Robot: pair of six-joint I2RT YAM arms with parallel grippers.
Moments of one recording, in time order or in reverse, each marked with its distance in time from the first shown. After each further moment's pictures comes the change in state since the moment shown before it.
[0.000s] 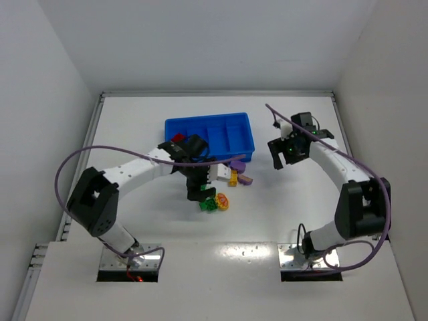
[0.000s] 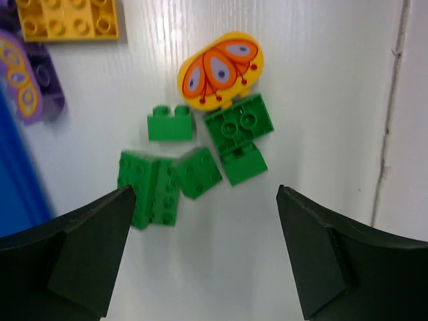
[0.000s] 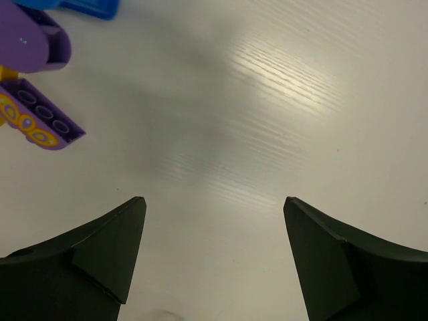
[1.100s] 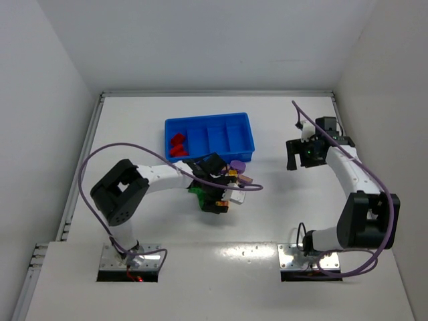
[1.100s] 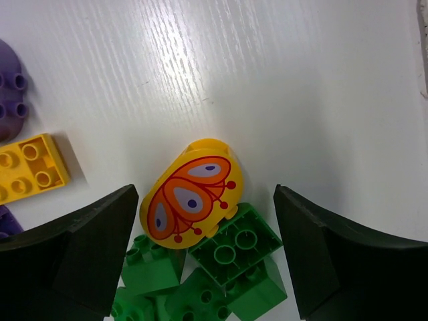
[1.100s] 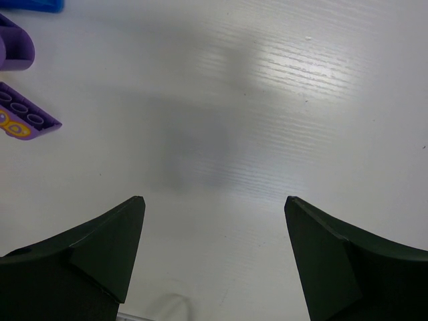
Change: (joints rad) left arm -0.183 0.191 -0.104 0.356 0.039 0.106; right arm -0.229 -0.106 -0.072 -0.024 -0.099 0.022
